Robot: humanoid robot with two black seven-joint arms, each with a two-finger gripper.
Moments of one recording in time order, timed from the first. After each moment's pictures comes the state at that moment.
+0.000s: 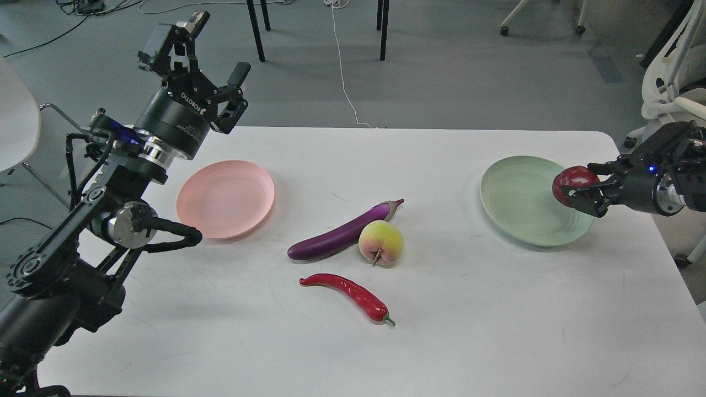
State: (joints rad) left arm -0.46 0.32 -1.14 -1.35 0.57 -0.16 -0.28; right arm 1.25 -0.67 -0.80 0.72 -1.30 -0.27 0.49
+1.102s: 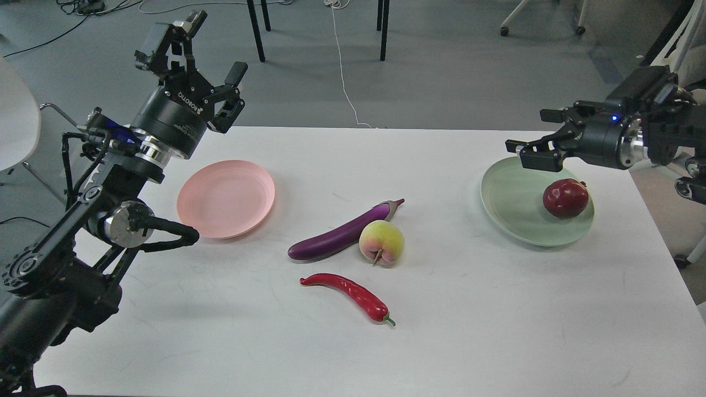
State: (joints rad) left arm -0.46 0.33 -1.14 -1.36 0.57 -0.16 -0.28; right arm 1.61 -0.64 -0.75 1.09 -1.23 -0.26 0.49
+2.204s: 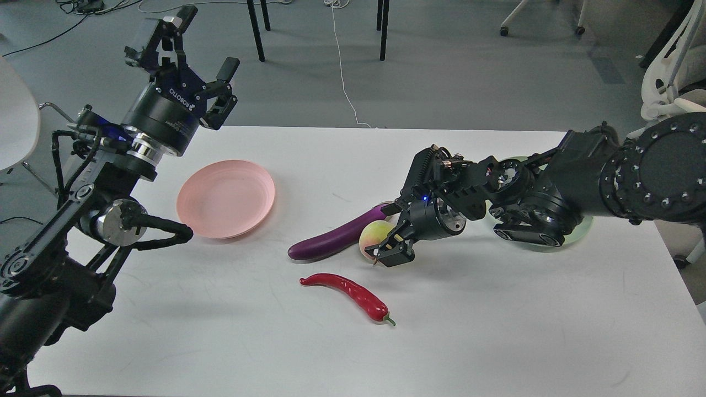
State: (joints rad) left arm -0.46 0.35 -1.16 -1.37 0.57 -0.16 -0.28; right arm 1.54 0.00 -1.06 0.96 -1.06 -0.25 0.49
